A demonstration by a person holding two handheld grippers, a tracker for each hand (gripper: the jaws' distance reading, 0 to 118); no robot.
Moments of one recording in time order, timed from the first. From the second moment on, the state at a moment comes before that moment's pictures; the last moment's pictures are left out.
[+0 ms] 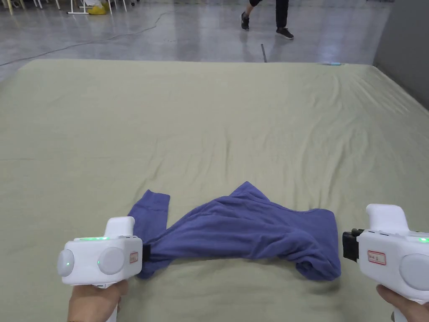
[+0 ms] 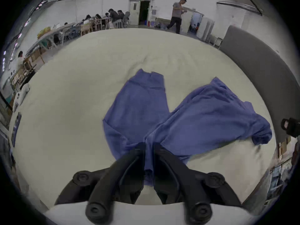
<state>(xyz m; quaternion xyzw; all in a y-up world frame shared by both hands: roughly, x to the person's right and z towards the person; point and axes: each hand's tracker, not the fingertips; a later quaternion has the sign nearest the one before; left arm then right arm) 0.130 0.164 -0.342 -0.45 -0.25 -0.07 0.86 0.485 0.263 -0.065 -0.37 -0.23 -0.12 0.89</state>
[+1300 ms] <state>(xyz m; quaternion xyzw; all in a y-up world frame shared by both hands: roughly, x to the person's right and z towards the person) 0.169 0.319 -0.428 -0.29 -0.28 -0.02 0.91 0.528 0.333 -0.343 -0.38 -0.08 -0.09 0.92</state>
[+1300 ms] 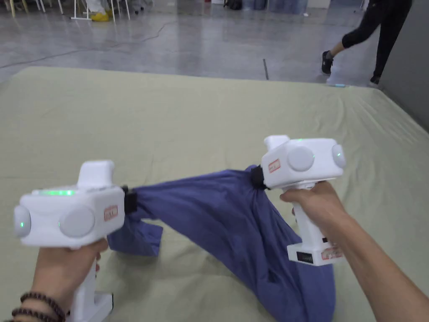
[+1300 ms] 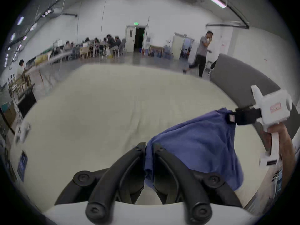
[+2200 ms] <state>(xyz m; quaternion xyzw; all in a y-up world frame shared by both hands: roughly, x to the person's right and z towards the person) 0.344 0.566 -0.602 -0.11 -0.27 -0.10 0.95 0.629 0.584 -0.457 -0.20 -0.19 -0.04 0.96</state>
